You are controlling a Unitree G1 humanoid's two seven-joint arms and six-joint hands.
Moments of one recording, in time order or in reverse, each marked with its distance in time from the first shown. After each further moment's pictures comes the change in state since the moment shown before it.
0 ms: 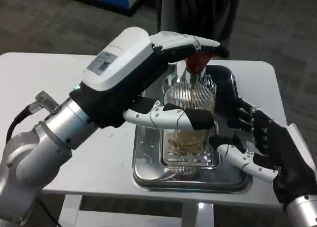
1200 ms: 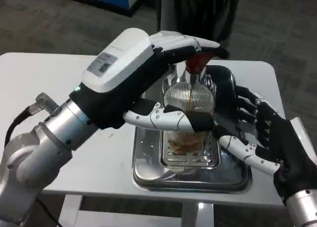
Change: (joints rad) left arm 0.004 0.003 -0.002 -0.001 0.021 0.000 0.018; right arm -0.020 0.014 -0.003 -0.014 0.017 0.000 -0.023
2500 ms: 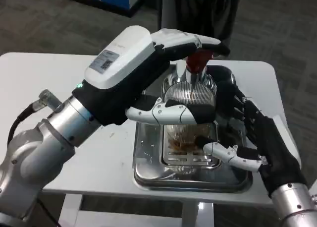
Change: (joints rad) left arm -0.031 0.000 -0.021 0.056 0.001 -0.011 0.021; right arm -0.095 -0.010 0.045 0.183 -0.066 -0.089 -0.054
